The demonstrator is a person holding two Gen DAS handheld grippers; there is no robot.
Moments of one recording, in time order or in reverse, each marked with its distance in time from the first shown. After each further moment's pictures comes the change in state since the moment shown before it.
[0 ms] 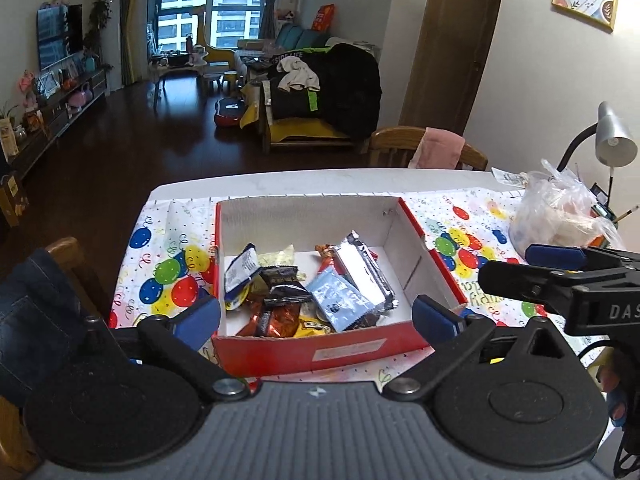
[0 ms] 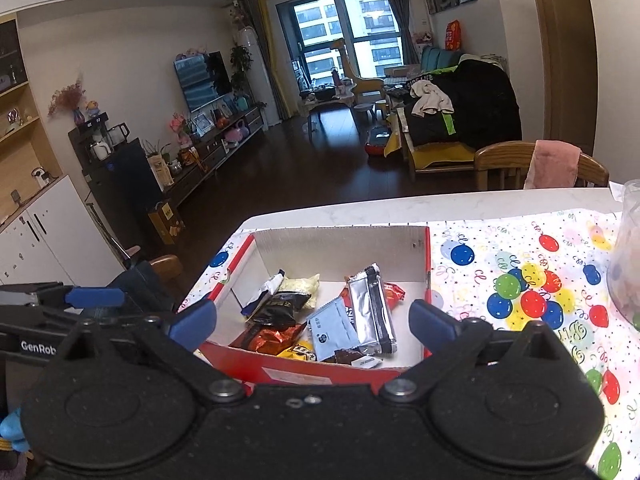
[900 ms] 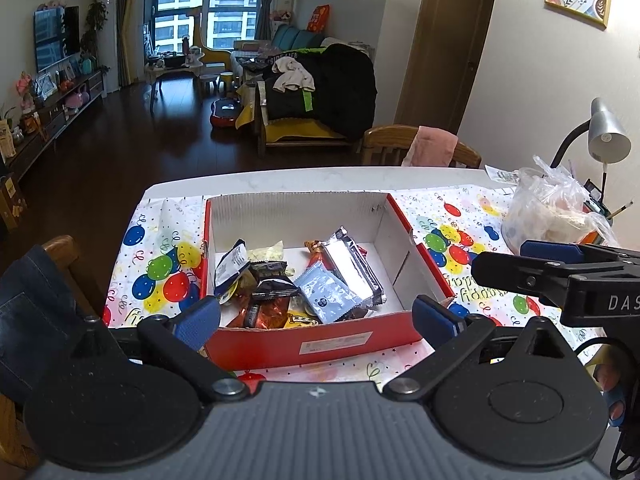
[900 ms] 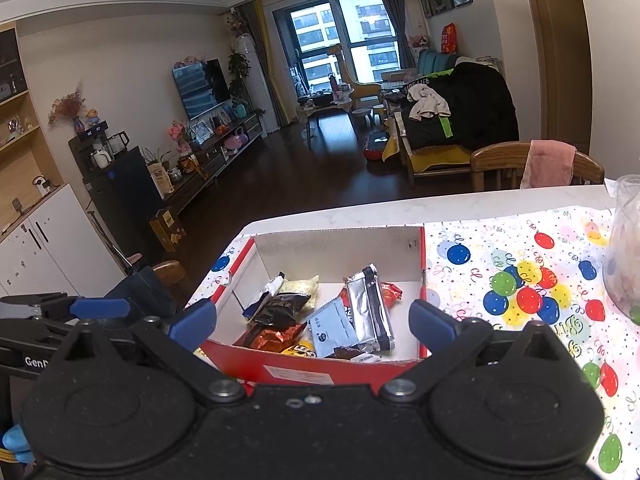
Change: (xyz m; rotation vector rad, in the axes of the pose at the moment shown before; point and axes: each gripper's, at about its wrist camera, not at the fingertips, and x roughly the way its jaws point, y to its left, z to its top) left arm -0.004 -0.012 -0.007 0.005 0.000 -0.002; right arm -0.013 -0.003 -0.002 0.019 -0.015 0.006
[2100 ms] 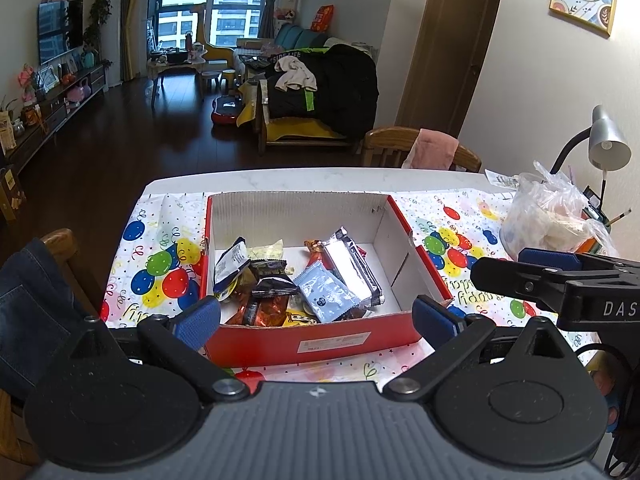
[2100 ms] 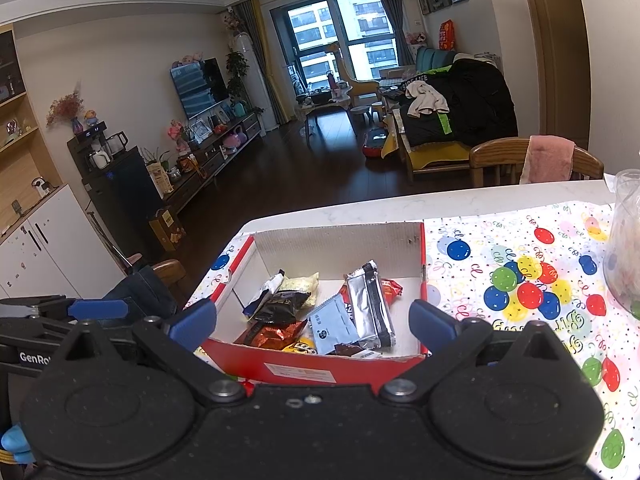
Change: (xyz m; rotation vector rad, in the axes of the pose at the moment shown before) left arm -0.001 0.001 -0.002 -0.013 -0.001 -0.005; right arm -0.001 -0.002 0.000 0.005 0.002 -0.001
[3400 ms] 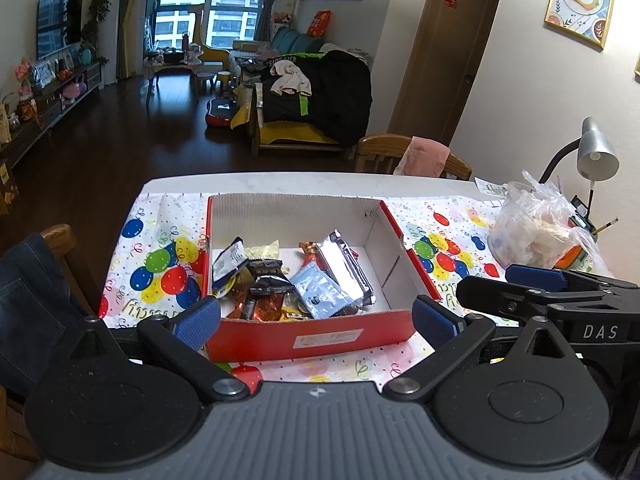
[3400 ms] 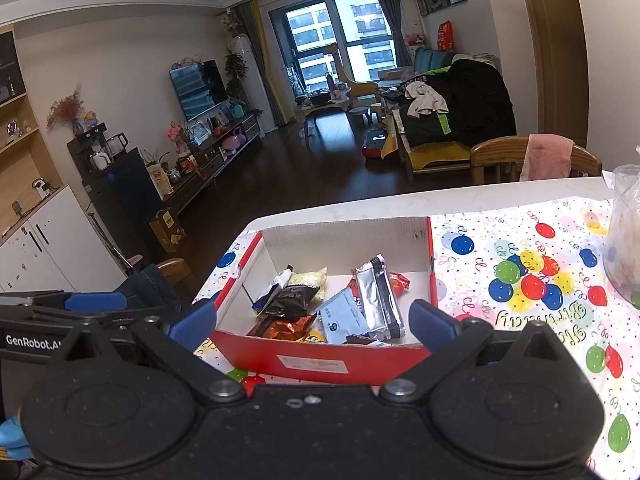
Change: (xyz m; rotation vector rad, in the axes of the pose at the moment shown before) left arm -0.018 0.002 0.000 -0.039 -0.013 -0.031; right arm -0.002 0.009 -0.006 0.008 -0.002 -0.007
